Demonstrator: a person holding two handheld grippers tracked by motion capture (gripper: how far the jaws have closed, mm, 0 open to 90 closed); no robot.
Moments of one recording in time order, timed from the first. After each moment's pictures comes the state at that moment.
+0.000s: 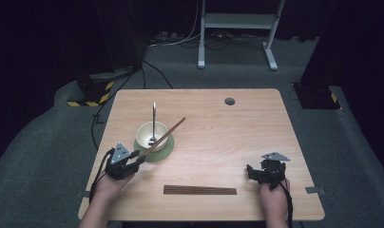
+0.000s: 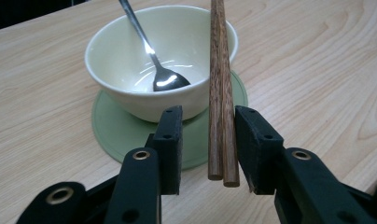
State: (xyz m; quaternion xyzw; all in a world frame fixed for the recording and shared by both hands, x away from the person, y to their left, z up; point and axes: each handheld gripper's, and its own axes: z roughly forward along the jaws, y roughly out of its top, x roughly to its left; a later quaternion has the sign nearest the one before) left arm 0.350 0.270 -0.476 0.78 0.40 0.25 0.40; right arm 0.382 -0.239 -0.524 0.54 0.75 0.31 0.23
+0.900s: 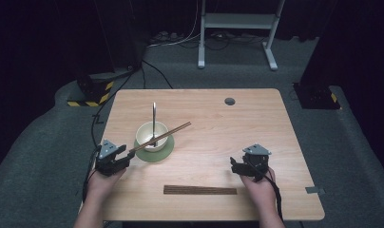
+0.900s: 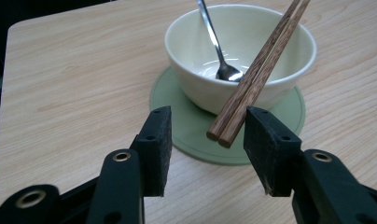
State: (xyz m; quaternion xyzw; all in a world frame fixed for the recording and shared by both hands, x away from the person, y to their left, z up) left arm 0.359 0.304 -0.480 0.74 0.47 0.27 0.40; right arm 0.386 -0.177 -0.489 0.48 0.77 0.33 0.26
